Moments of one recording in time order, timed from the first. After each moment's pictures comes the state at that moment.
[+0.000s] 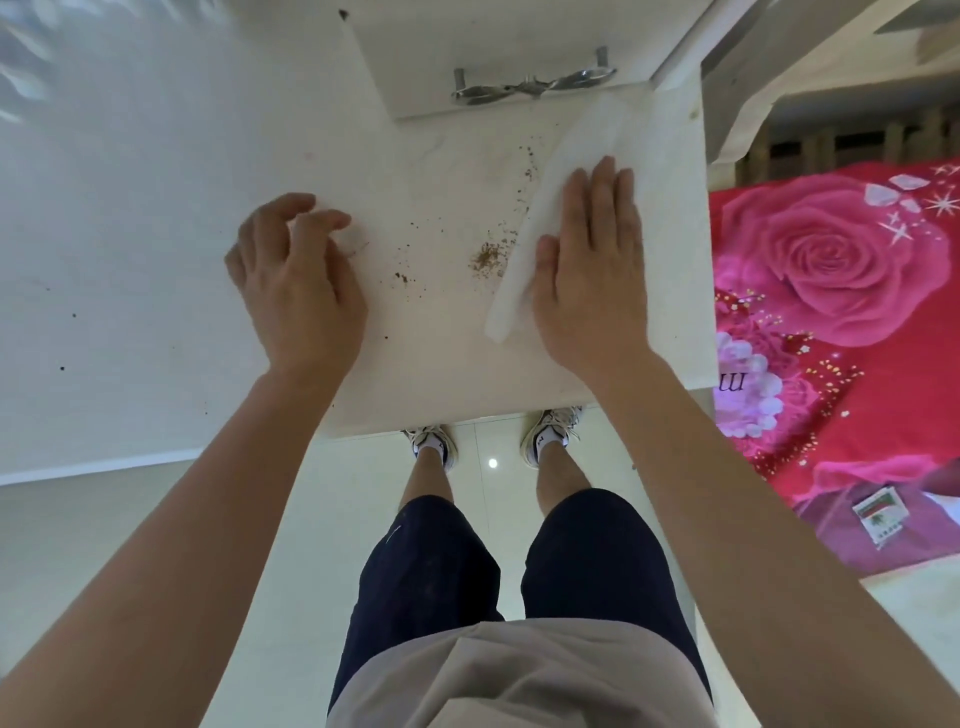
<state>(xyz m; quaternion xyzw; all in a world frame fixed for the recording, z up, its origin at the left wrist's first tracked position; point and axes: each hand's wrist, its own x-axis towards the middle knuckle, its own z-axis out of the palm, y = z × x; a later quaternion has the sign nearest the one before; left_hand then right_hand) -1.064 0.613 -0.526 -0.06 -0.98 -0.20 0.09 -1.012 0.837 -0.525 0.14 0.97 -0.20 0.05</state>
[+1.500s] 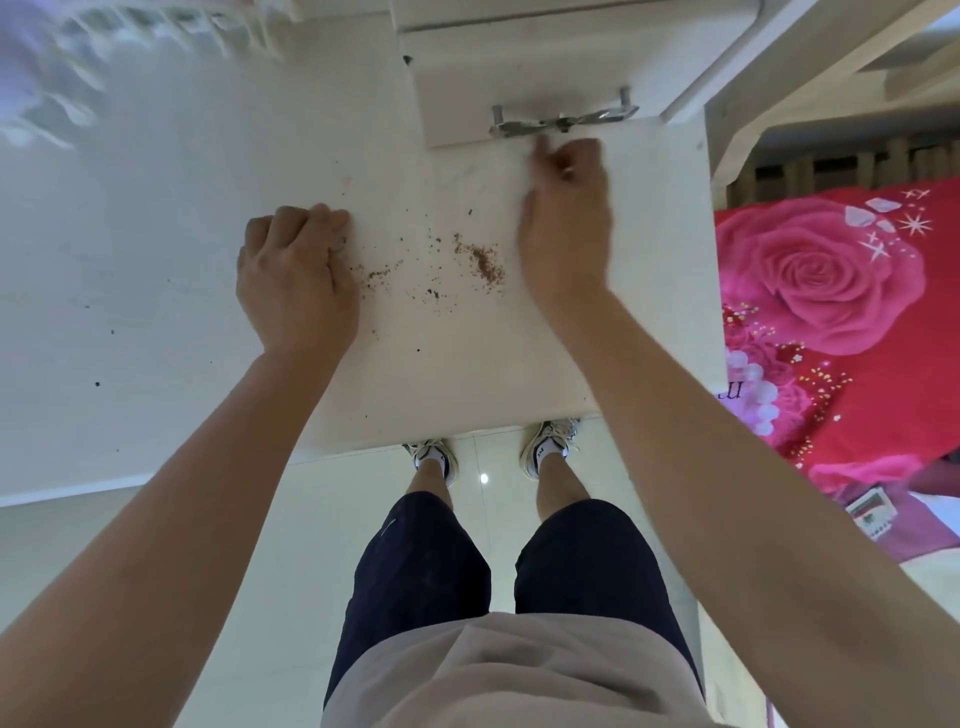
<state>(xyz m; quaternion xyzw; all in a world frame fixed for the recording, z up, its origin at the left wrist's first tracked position) -1.094 0.586 -0.522 -0.05 -0.98 -0.19 0.04 -1.085 0.806 -0.522 0.19 0.96 -0.21 0.00</state>
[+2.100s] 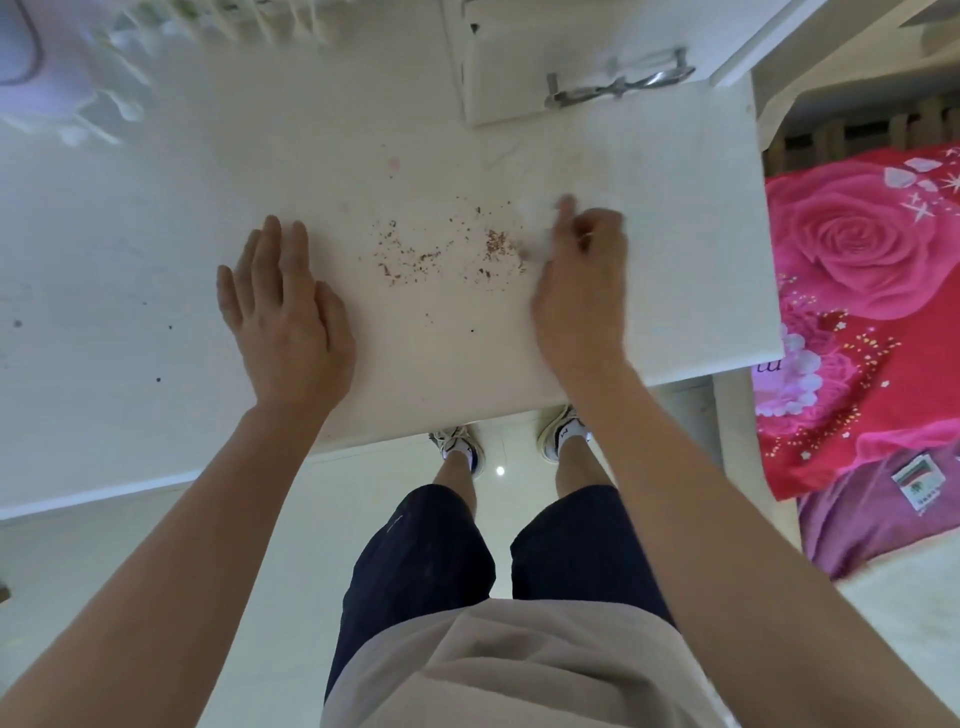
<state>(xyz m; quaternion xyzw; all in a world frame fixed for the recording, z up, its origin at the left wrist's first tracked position) -1.063 0.510 -0.535 -0.09 -0.98 -0.15 0.04 -1.020 0.748 -0.529 0.21 0.95 -0.22 -0.02</state>
